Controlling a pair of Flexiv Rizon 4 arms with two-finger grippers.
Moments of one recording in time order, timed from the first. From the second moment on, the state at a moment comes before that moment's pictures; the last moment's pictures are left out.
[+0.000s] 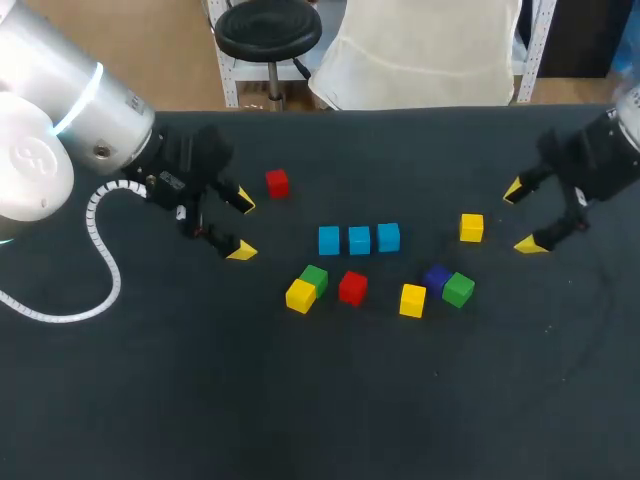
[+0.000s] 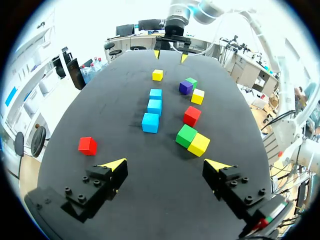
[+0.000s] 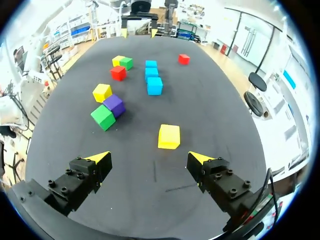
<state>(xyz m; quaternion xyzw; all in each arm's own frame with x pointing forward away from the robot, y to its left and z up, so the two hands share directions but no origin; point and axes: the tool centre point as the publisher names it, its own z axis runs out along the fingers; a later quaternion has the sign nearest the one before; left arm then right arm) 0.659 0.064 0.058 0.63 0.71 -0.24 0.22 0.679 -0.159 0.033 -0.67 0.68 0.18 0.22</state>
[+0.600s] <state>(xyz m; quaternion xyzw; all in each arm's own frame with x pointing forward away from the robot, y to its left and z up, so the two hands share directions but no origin) 0.659 0.064 0.058 0.63 0.71 -0.24 0.22 0.622 -0.117 0.039 -0.54 0.82 0.13 0.10</state>
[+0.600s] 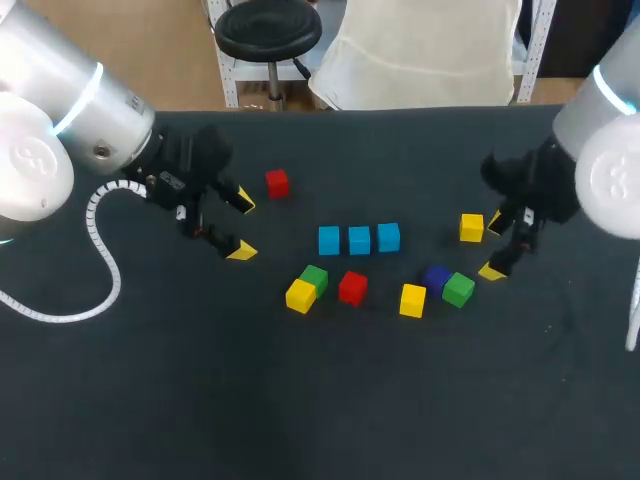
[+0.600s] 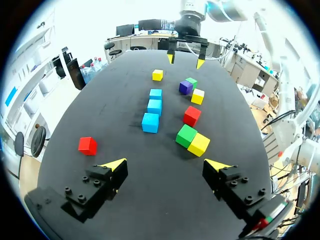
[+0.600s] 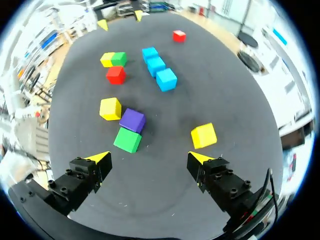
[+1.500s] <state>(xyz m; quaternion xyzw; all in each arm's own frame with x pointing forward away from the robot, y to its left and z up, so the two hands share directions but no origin) 0.659 0.064 0.058 0.63 0.71 -0.24 0.22 0.610 -0.120 0.045 -0.49 0.87 0.04 0.01</state>
